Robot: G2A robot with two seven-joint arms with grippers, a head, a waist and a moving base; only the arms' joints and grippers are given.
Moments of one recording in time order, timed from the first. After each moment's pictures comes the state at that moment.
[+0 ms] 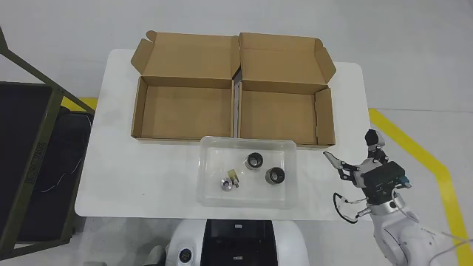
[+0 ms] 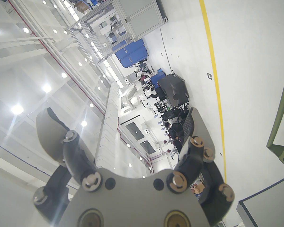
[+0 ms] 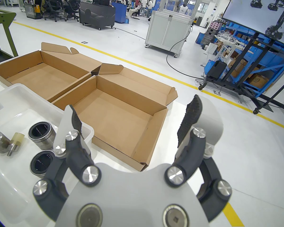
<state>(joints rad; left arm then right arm) 0.15 -0.27 -1.06 -1.30 2.57 -0.51 0.65 -1.97 -1.26 1.69 -2.03 -1.48 -0.38 -0.35</state>
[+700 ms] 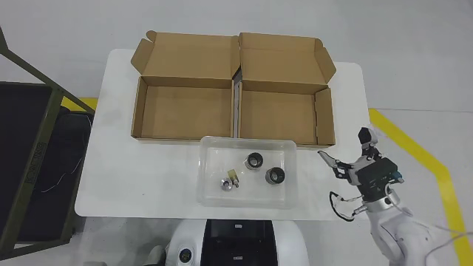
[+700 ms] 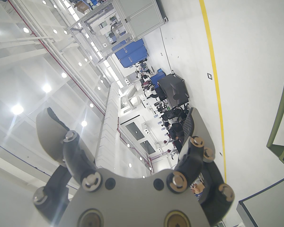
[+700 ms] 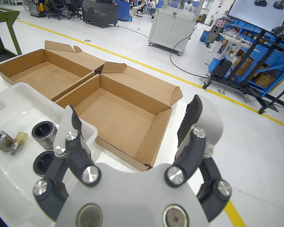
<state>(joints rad) 0.15 -0.27 -1.06 -1.30 2.57 -0.51 0.65 -1.93 -1.26 1.66 -2.01 -1.48 -0.42 -0.30</state>
